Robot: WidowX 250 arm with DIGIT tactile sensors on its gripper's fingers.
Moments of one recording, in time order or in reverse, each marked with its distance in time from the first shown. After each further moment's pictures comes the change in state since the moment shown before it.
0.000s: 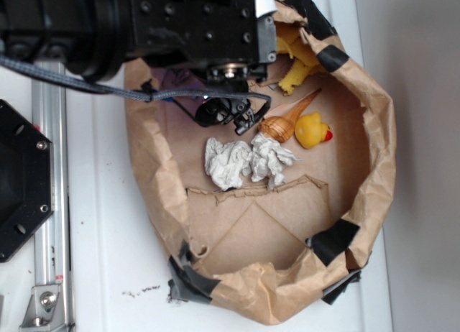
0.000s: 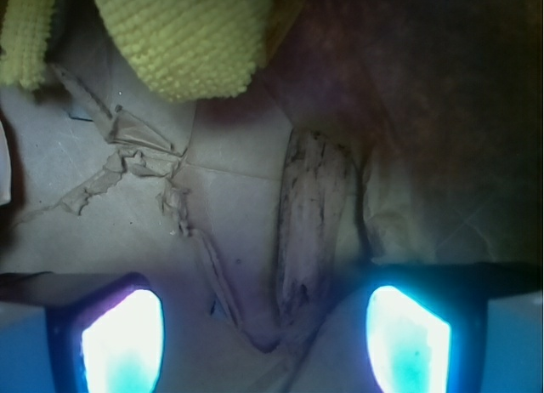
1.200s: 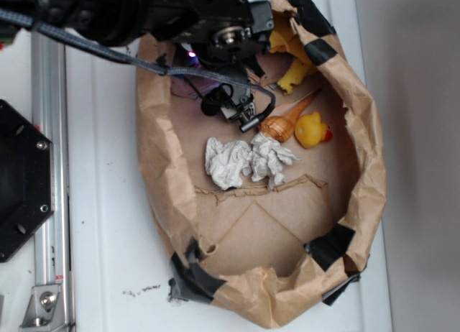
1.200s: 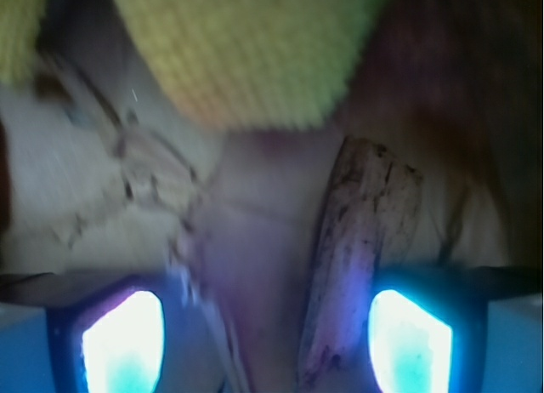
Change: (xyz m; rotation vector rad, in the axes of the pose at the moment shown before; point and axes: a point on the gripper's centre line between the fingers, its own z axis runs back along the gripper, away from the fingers) arm 0.011 -0.010 -0.032 -0.167 -0.005 -0.139
